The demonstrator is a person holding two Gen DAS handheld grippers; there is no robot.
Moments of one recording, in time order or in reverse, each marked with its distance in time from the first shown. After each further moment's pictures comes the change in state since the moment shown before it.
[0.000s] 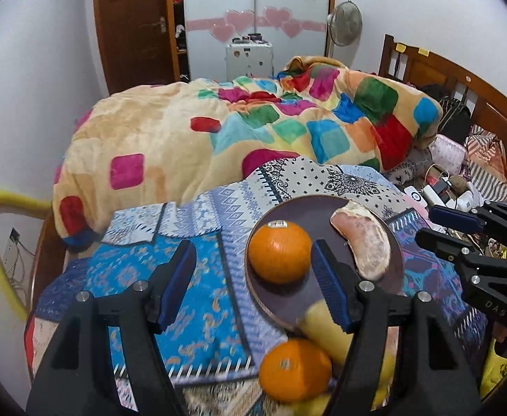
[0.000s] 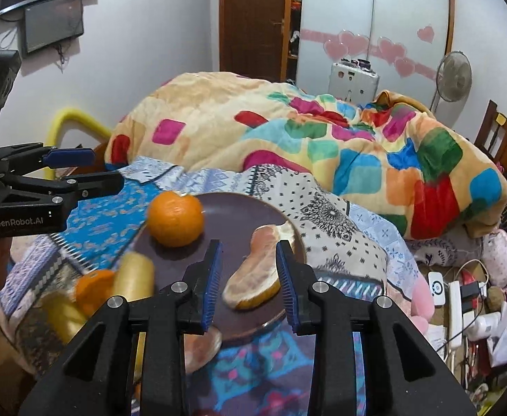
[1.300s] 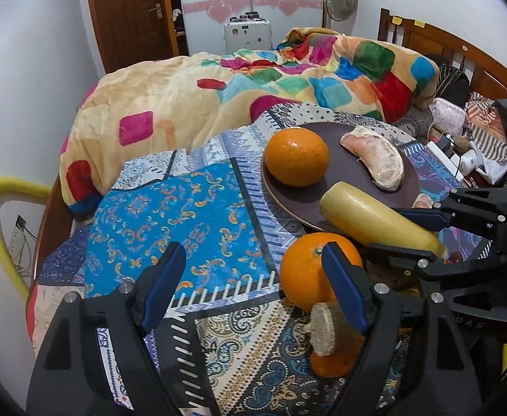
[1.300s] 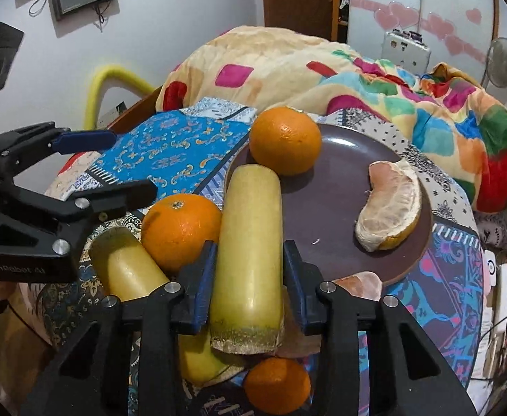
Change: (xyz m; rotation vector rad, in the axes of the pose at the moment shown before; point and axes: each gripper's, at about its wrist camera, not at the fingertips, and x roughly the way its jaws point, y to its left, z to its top) left arm 0.001 0.011 -0.079 0.049 0.085 0.016; right arm 0.042 0.068 -0.045 -0.044 0.138 0.180
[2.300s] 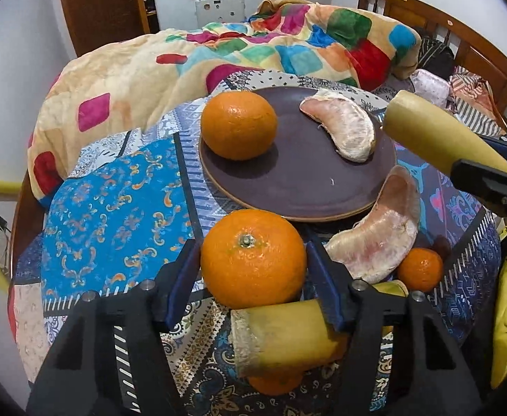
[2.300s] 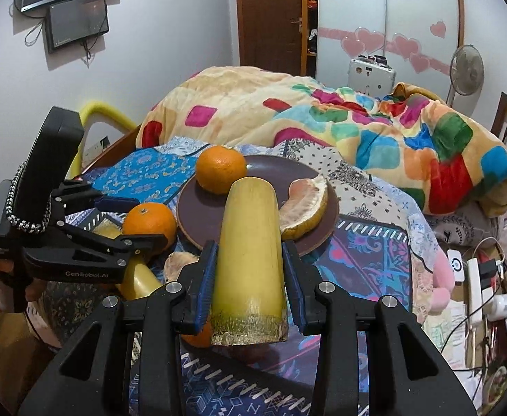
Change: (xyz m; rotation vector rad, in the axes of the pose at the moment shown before) left arm 0.029 -0.040 -0.003 0.045 0.105 -0.079; right arm -0.070 -0.045 -0.020 0.036 -0.148 -0.084
